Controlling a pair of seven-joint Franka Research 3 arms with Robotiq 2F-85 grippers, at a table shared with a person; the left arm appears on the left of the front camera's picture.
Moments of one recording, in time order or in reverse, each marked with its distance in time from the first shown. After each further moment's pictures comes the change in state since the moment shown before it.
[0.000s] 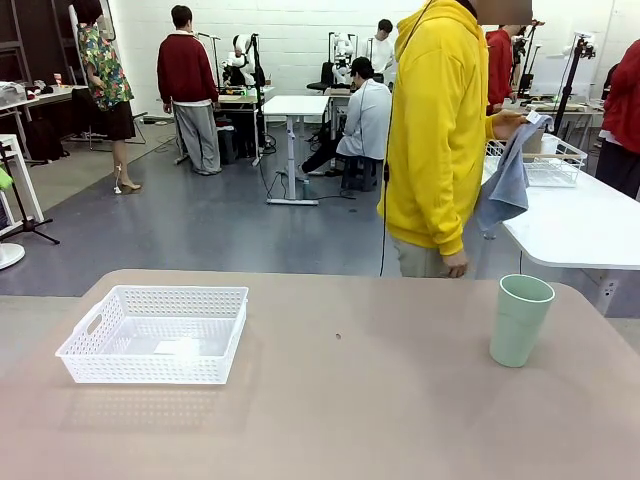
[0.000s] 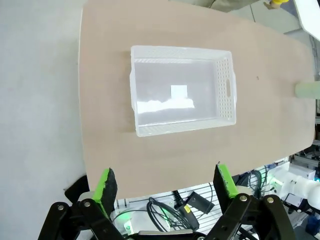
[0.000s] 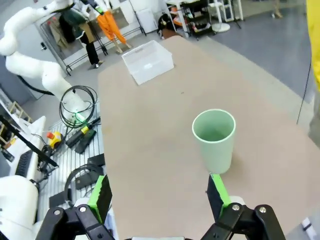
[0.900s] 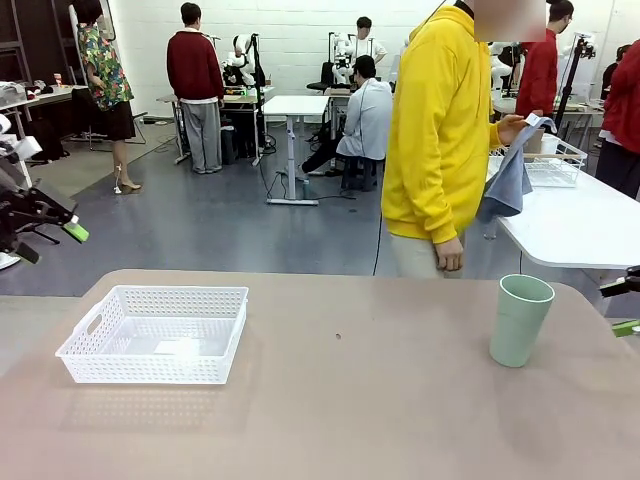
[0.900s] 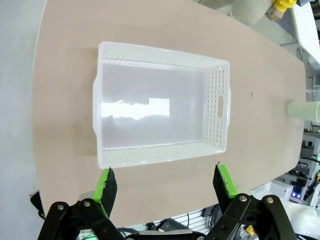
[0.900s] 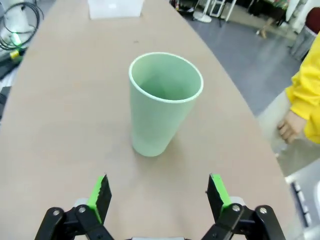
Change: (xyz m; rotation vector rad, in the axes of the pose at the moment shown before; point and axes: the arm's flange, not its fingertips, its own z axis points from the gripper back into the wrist) left arm 0.002 -0.014 -0.117 -0.101 -0.020 0.108; right arm -0.078 -0.074 -0.117 -0.220 0.149 0.433
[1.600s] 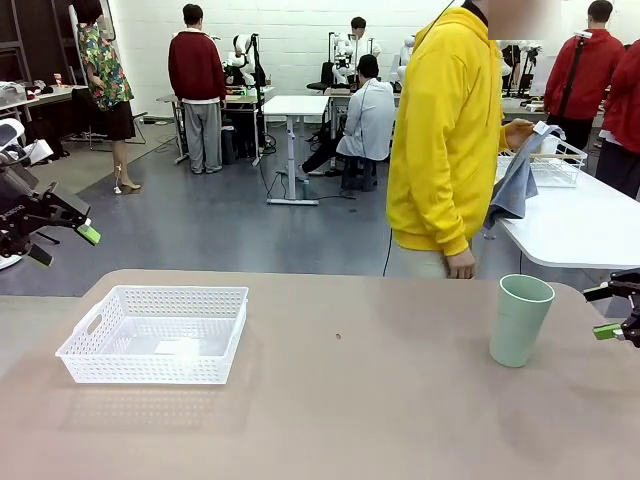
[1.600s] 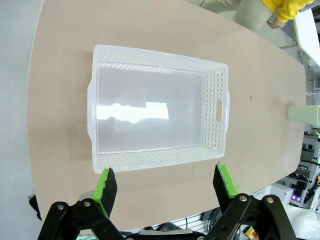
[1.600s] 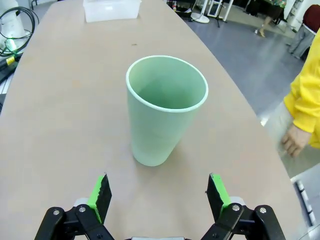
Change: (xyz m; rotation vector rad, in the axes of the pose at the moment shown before) left arm 0.000 -0.006 -0.007 0.002 -0.013 0.002; right arm 0.002 0.002 -0.015 -0.002 -0.011 -0.030
